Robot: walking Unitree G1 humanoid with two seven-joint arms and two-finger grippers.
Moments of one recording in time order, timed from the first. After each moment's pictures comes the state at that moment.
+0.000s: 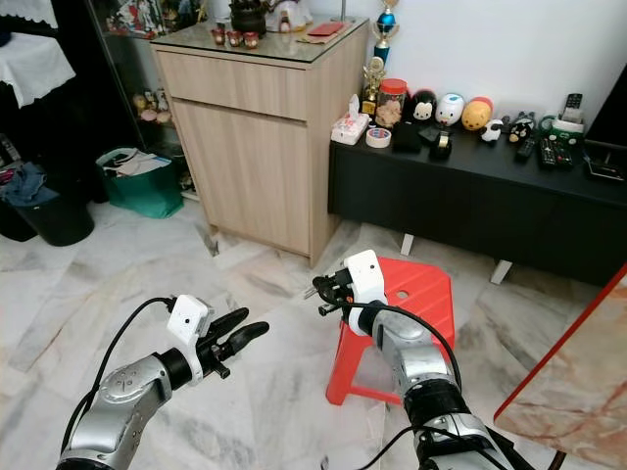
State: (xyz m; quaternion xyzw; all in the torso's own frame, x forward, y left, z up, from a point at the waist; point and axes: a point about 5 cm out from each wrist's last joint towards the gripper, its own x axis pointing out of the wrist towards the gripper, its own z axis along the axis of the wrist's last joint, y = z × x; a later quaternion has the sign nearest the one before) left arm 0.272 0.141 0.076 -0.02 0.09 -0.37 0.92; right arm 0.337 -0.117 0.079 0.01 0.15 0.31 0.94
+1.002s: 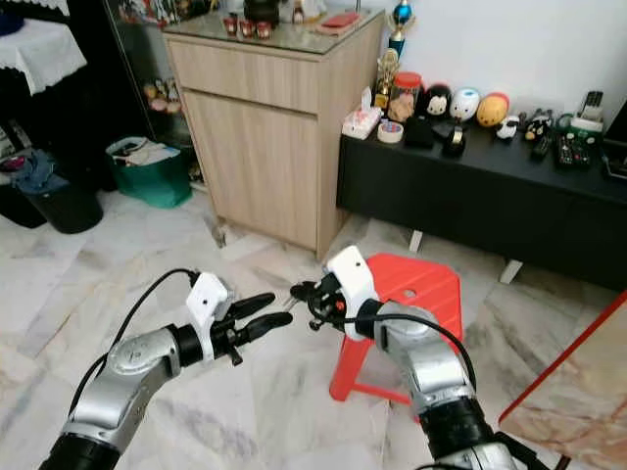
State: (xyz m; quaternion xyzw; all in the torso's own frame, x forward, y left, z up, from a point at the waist) left arm 0.282 0.122 0.106 0.03 0.05 -0.45 0.89; right arm 0.308 -0.106 0.105 -0.02 0.17 0.43 0.89
